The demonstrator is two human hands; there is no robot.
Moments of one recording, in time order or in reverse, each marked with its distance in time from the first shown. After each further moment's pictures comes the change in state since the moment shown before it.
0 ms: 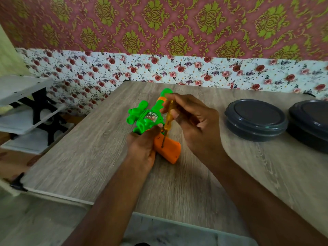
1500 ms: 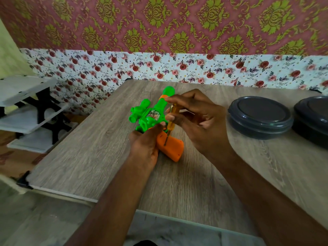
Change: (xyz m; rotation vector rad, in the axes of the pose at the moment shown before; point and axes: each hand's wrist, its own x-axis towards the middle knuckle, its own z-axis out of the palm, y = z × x) left_hand -0.004 0.002 0.000 0.010 -0.007 -0.007; right_hand 0.002 -0.006 -0.004 0.007 -0.012 -0.008
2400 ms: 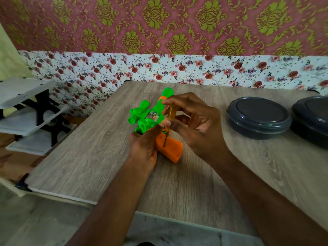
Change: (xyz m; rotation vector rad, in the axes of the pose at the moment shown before) left_hand -0.005 0.003 0.003 0.030 -0.014 0.025; right_hand -0.003 -0.004 0.002 0.059 -0.046 0.057
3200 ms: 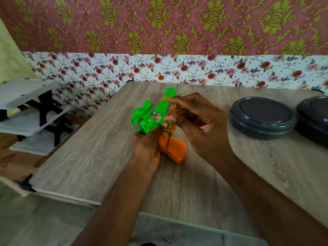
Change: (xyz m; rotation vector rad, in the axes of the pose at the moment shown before) left_hand 0.001 -0.001 0.001 -0.062 -0.012 -0.007; right_hand 0.000 -0.002 0.002 -0.189 0.059 -0.099
